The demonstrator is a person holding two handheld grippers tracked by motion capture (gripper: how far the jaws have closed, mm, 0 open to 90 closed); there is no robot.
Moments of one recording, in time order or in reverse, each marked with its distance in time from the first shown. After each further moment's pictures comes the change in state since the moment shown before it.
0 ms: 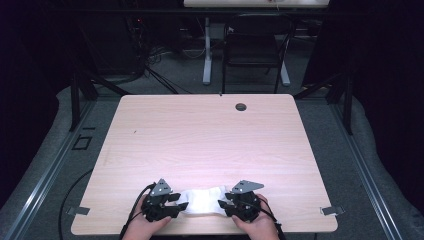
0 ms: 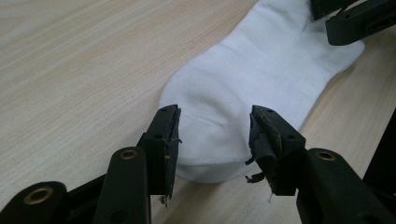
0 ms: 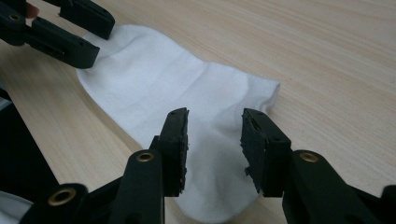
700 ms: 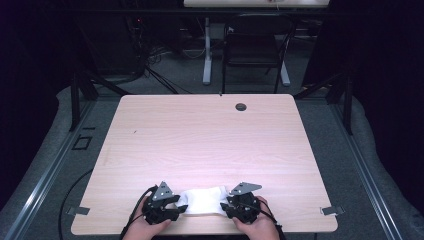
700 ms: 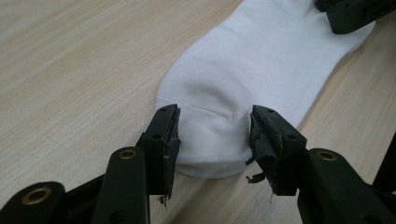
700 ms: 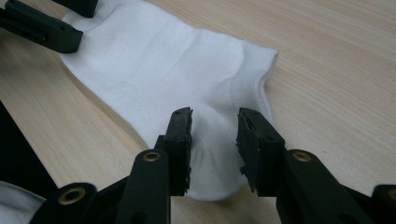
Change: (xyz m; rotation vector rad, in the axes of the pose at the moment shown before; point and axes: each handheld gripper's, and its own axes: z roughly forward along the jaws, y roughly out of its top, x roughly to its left) left arm -0.003 -0.006 0.003 0.016 0.028 0.062; right arm 0.000 -0.005 0.003 0.068 -0.026 0.022
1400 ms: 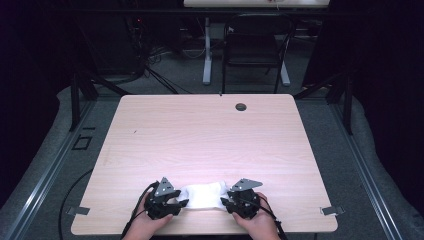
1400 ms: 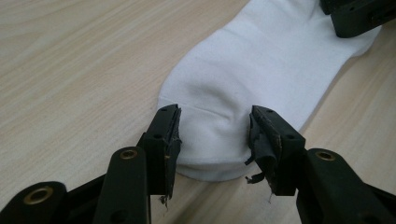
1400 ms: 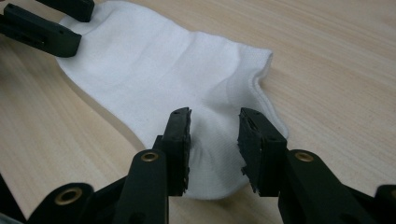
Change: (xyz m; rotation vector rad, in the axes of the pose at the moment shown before) left arm 0.010 0.007 0.010 -0.032 0.031 -0.012; right arm -0.010 0.005 0.007 -0.035 -0.028 0.000
